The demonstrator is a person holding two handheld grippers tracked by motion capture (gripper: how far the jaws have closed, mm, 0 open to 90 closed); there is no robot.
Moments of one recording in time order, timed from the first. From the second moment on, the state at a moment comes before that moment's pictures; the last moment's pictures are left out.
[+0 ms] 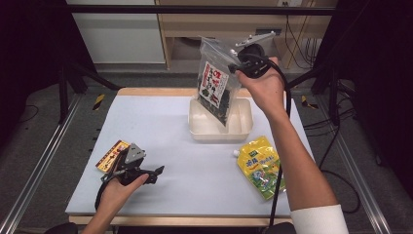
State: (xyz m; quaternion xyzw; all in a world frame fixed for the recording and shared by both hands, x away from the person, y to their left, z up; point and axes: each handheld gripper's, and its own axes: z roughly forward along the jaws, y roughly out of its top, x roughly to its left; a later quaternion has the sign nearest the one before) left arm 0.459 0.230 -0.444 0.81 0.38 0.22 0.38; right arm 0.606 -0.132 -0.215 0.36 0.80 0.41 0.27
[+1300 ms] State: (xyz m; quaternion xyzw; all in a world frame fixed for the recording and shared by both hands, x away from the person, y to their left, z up) left arm 0.460 0.227 -0.449 0.82 0.38 0.21 0.38; right arm 0.620 -0.125 -0.263 0.32 0.79 0.45 0.28
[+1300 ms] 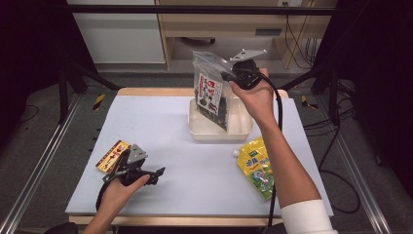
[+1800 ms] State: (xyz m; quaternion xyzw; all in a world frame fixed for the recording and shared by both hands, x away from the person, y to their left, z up) left arm 0.459 0.226 -0.450 0.82 0.38 0.21 0.37; right arm 0.615 -0.118 -0.280 0.31 0.79 0.45 0.27
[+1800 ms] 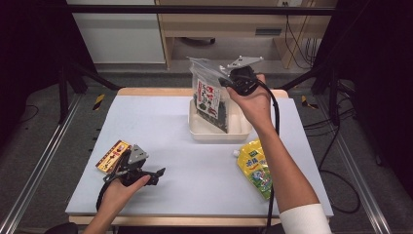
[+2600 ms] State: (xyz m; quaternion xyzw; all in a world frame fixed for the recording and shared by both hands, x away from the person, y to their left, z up) left arm 0.460 0.228 -0.450 0.83 0.38 0.21 0.36; right arm 0.600 -0.129 -0.290 0.33 0.79 0.44 0.27
